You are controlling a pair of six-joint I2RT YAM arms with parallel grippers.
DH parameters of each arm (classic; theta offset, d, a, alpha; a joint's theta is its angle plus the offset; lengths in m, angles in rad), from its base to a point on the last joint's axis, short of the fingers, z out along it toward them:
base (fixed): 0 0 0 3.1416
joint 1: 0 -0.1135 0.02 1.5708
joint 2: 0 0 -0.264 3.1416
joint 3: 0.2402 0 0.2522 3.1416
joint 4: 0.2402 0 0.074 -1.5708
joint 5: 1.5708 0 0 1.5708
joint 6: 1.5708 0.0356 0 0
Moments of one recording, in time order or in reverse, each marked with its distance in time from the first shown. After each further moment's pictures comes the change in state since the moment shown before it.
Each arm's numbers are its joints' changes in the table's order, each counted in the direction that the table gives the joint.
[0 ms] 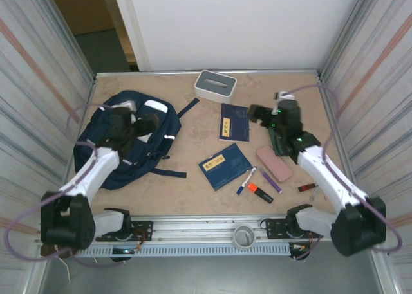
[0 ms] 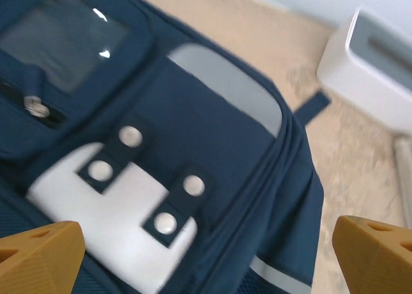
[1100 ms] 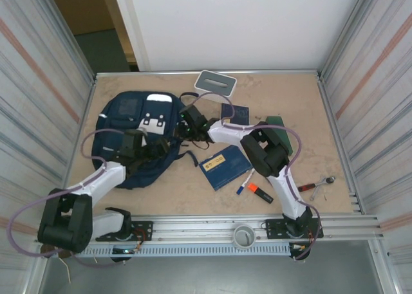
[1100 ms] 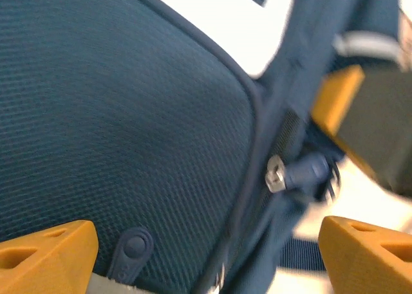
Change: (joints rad) left arm 0.093 -0.039 -0.299 -0.120 0.205 -0.239; right arm -0.409 1.045 0.723 -0.050 -0.217 0.401
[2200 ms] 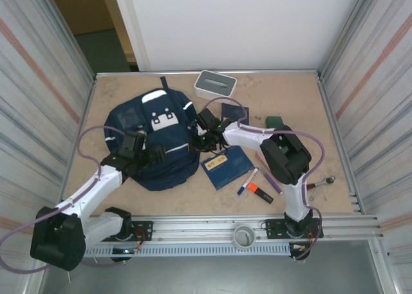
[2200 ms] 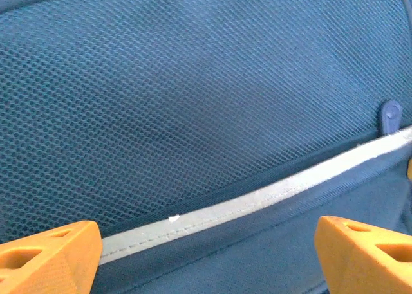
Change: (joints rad) left arm 0.040 -0.167 0.054 0.333 -0.164 0.134; right arm 0.018 -0.245 -0.249 0.212 -0.153 -0.161
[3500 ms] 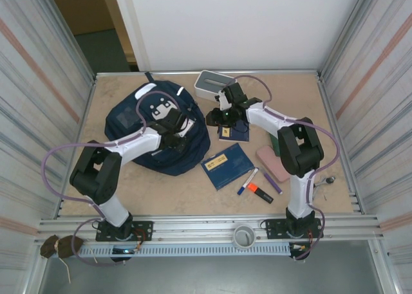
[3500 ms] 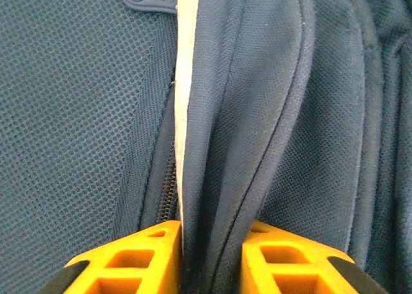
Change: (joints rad) left arm 0.222 0.615 0.486 0.049 -0.078 0.559; right arm 0.275 -0.026 0.098 0.066 -0.140 -0.232
